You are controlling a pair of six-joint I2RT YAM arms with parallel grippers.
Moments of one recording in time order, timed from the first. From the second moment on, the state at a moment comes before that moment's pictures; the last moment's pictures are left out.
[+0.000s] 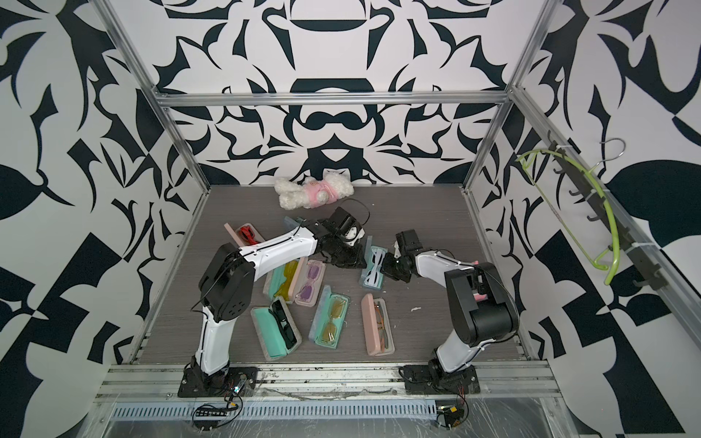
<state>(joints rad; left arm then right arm) -0.81 2.07 1.66 -0.66 0.46 -0.56 0.22 1.63 0.81 -0.31 -0.32 0.62</state>
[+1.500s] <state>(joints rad) -0.82 2.09 1.67 -0.65 0.49 -0.56 0.22 1.63 0.81 -0.31 -0.32 0.62</state>
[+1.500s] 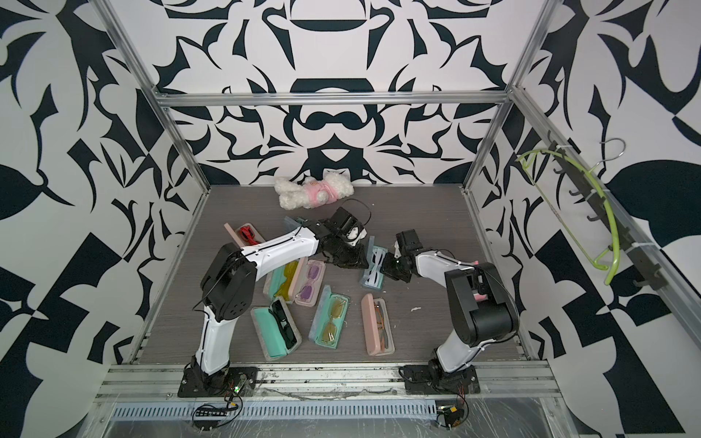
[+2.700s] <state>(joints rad) -0.85 2.17 1.71 -0.60 0.54 -0.58 0.22 1.63 0.81 -0.31 -0.32 0.62</state>
